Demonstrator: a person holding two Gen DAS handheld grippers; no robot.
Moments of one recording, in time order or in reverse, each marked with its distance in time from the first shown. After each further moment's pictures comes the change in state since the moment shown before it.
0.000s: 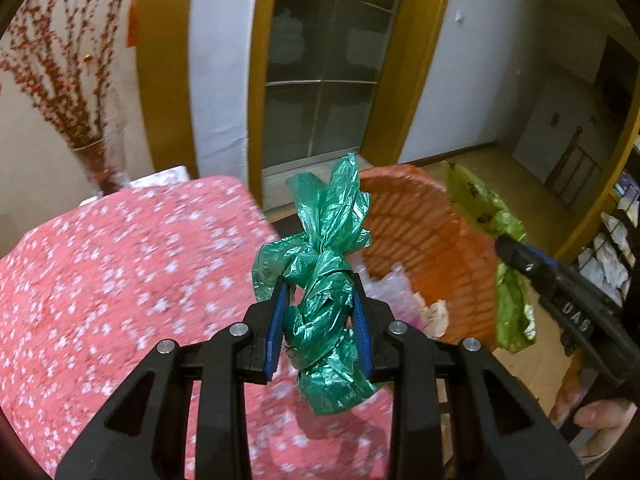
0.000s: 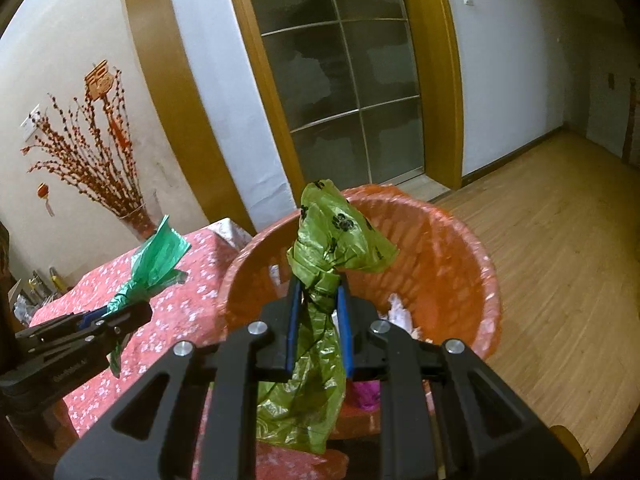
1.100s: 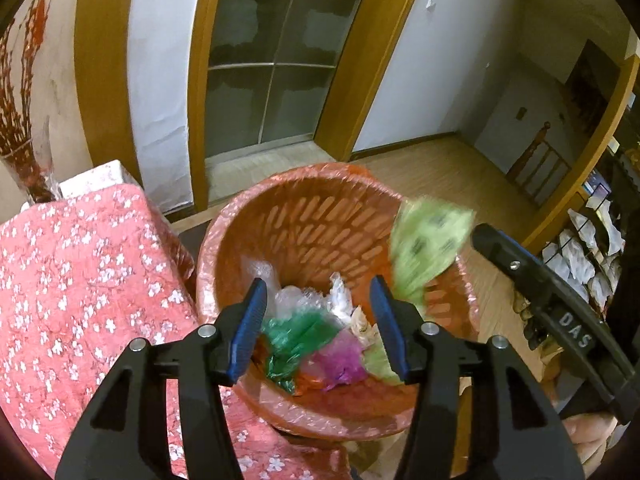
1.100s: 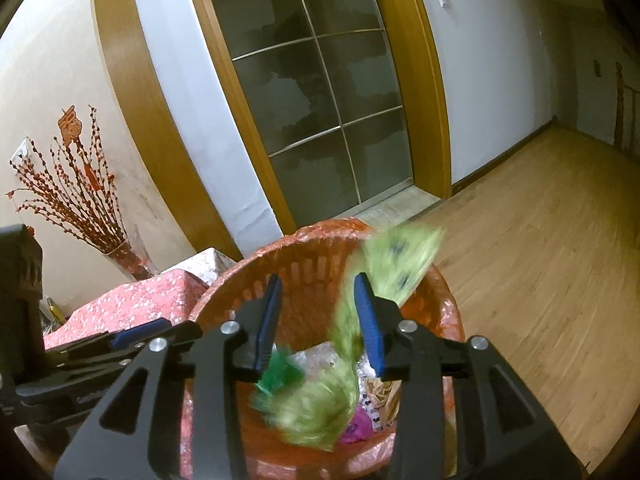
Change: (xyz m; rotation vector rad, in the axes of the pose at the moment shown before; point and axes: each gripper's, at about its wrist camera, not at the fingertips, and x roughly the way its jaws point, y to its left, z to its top) left arm 0.056 -0.042 0.024 -0.002 0.071 -0.149; right arm 0.010 -0.055 0.023 0.074 -0.051 0.001
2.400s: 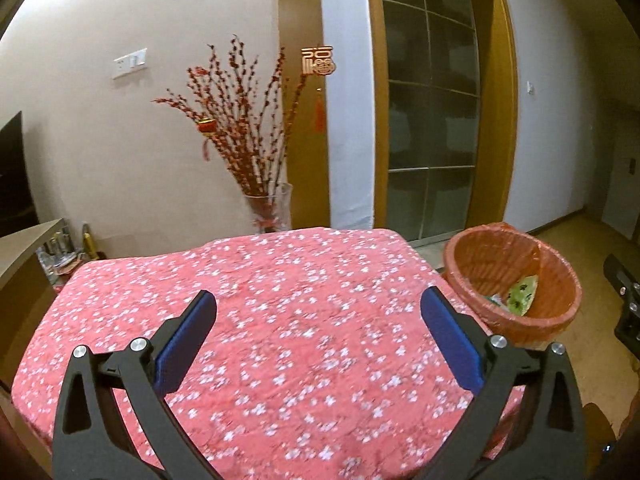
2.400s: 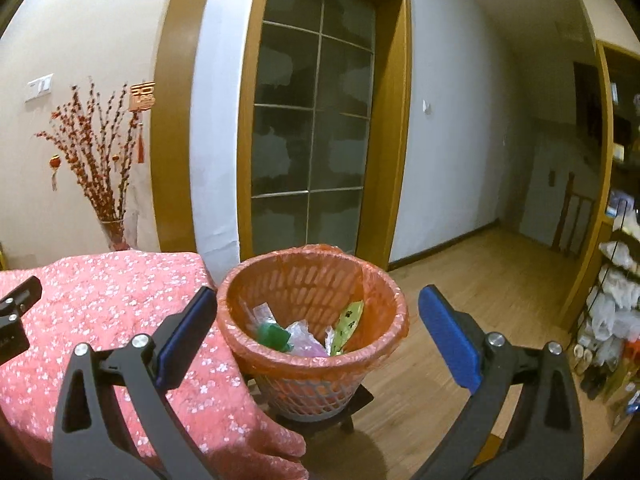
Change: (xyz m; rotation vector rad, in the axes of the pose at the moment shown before) left arm -0.215 0.063 -0.142 -0.038 -0.430 0.587; right arm -0.155 0.131 -0.110 -0.276 -0.281 -0.252
